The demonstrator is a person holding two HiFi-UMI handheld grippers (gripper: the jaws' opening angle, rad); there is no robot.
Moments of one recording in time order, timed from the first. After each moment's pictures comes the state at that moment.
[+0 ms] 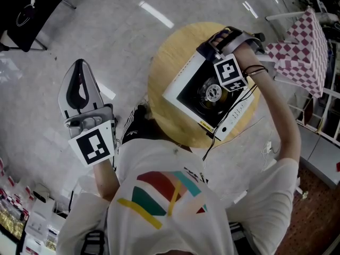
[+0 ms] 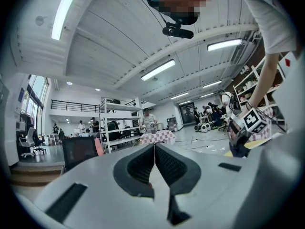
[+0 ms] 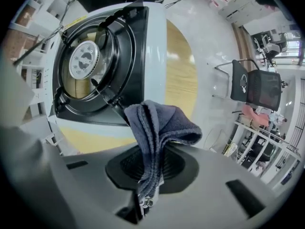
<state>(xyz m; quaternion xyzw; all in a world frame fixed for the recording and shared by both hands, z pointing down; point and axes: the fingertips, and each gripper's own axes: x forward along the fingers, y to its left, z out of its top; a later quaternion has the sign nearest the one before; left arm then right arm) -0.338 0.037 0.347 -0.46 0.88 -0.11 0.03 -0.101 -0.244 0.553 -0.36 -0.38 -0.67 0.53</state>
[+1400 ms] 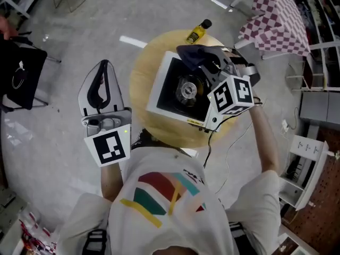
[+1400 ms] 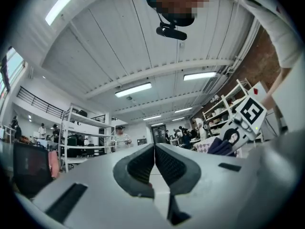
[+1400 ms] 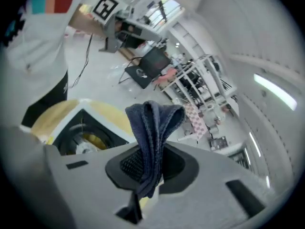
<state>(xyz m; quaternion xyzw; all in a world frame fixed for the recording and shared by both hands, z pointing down) -0.225 -0.067 0.252 -0.62 0.77 -0.03 0.12 -0.052 -0.195 0.361 0.05 -0.80 -0.40 0.43</state>
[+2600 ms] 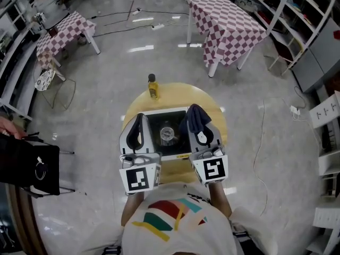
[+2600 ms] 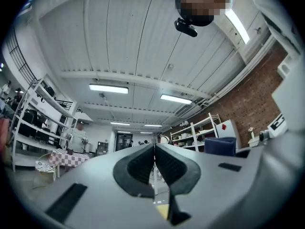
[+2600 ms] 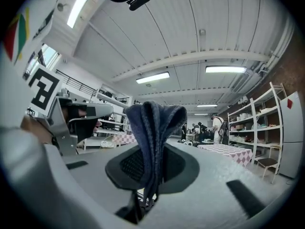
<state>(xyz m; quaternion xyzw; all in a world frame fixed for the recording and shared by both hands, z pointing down) -0.011 -0.097 0.187 -0.77 0.62 0.10 0.10 0.125 -0.099 0.259 0.52 -0.85 -0.06 0.02</state>
